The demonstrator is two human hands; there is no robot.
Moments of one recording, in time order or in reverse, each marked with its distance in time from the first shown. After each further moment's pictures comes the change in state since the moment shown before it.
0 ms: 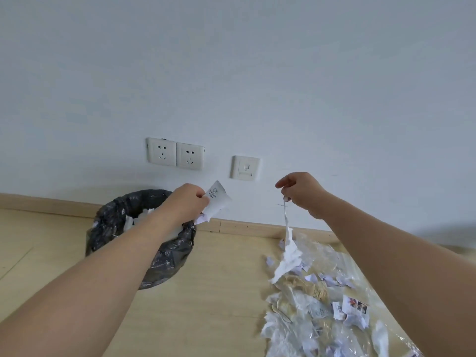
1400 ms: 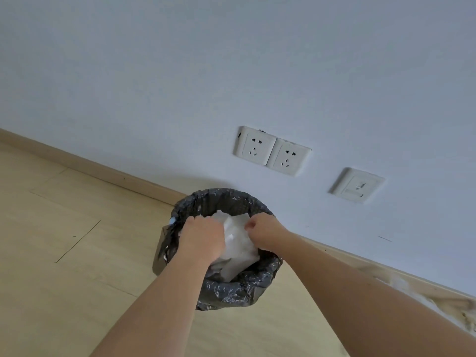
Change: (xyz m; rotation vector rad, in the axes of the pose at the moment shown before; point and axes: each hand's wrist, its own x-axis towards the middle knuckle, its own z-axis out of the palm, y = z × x) left_hand 0.035 -0.200 -0.024 0.798 0.072 -0.069; right_hand 0.075 -0.091 0.309 -0.537 -0.478 -0.177
